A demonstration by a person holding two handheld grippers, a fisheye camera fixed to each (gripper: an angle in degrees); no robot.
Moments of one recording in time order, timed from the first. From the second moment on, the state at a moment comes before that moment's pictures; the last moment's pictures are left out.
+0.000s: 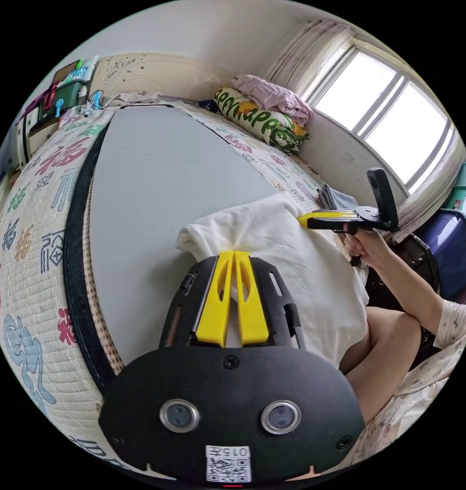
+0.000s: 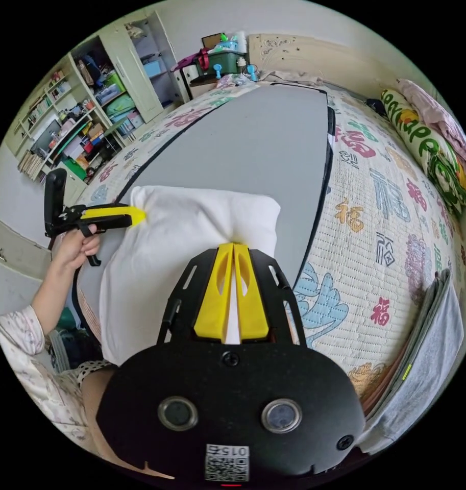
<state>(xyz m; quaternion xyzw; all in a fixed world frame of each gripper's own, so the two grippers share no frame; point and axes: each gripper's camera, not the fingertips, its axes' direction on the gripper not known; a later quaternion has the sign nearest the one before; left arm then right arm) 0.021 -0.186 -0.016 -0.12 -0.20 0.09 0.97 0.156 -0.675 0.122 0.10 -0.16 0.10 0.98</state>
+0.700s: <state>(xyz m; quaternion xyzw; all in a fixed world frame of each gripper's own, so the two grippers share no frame) 0.033 -0.148 -0.082 -0.06 -0.15 0.01 0.99 0.359 -0.659 0.112 0.11 -0.34 0.18 0.92</state>
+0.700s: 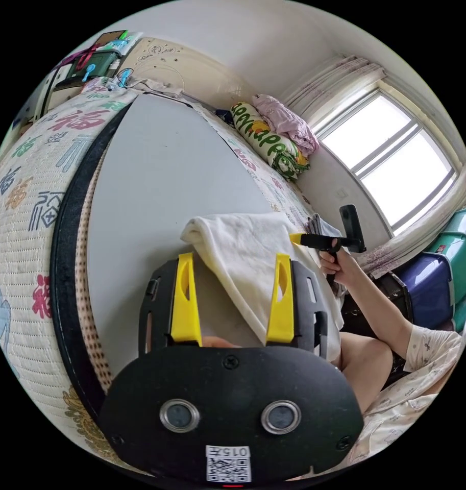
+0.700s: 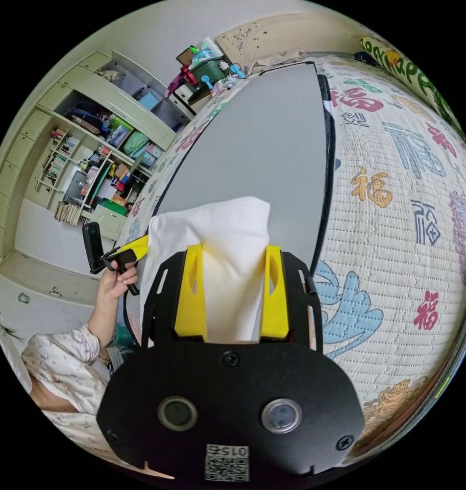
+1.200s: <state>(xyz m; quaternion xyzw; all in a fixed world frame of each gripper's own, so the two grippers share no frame) 0.079 -0.079 -0.122 0.02 -0.04 -0.03 1.00 0.488 -0.458 0.120 0.20 -0.42 0.22 0.86</state>
